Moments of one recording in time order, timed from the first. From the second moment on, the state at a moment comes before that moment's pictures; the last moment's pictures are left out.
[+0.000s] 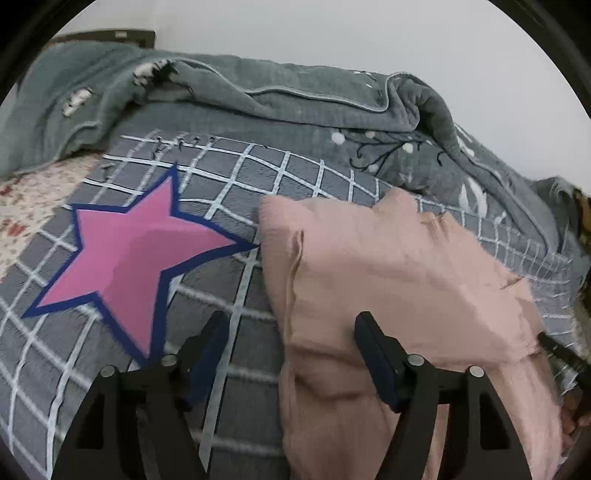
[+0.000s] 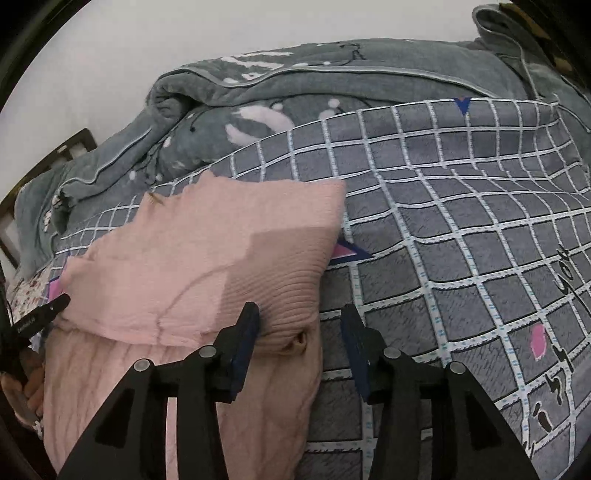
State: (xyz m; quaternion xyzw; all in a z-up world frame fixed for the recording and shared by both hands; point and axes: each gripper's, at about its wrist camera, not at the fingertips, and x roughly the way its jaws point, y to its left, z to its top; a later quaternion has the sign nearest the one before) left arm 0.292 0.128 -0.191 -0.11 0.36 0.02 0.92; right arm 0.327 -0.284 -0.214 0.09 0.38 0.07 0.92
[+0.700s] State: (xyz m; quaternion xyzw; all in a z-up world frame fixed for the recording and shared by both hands) left arm 0.210 0.108 -0.197 -0.05 0.36 0.05 0.93; right arm 0.232 -0.283 -0.204 0.08 0.34 0.09 0.93
